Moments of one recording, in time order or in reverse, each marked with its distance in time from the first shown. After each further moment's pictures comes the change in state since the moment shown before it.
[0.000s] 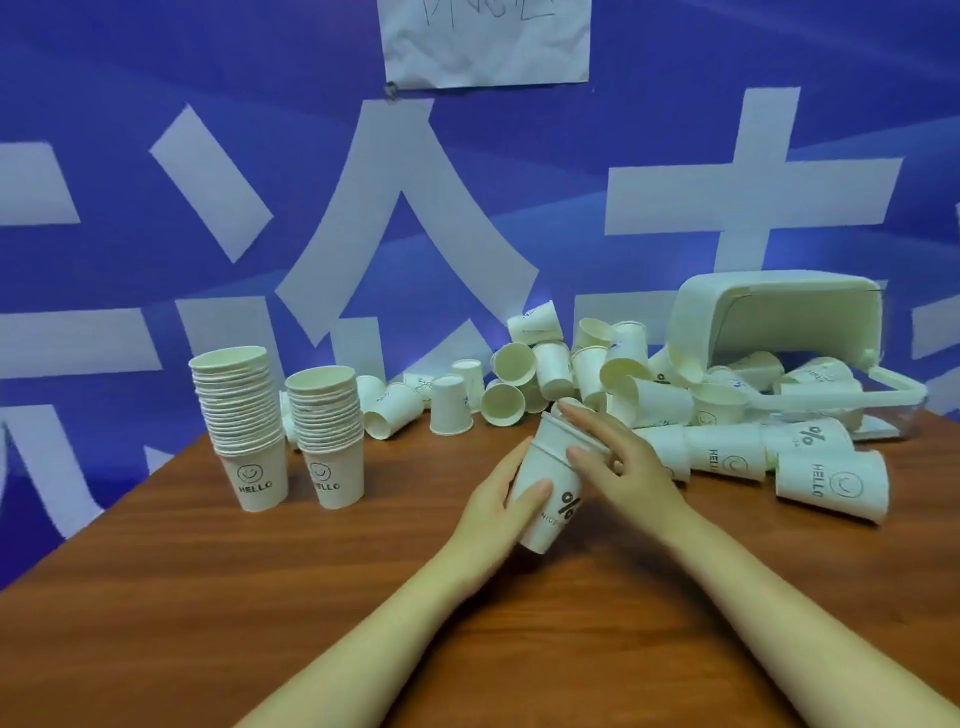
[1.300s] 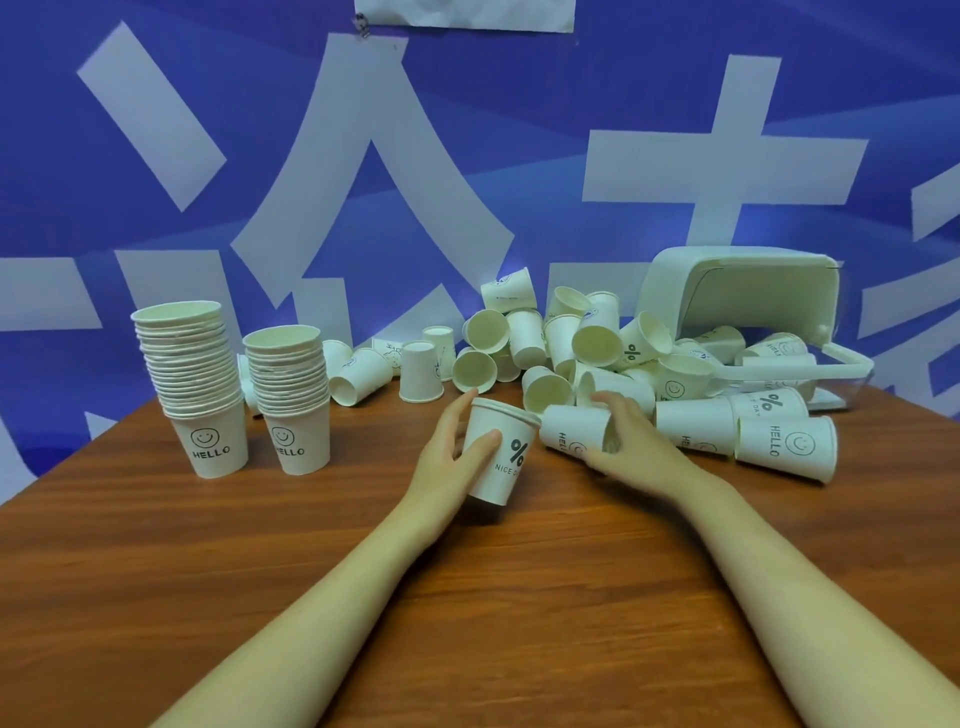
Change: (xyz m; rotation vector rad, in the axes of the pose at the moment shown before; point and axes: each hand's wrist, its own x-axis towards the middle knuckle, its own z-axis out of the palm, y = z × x) left_hand 0.011 -0.010 -0.012 -0.123 0.140 -0.056; right_hand 0.002 0.052 -0.041 -0.497 -0.142 0.362
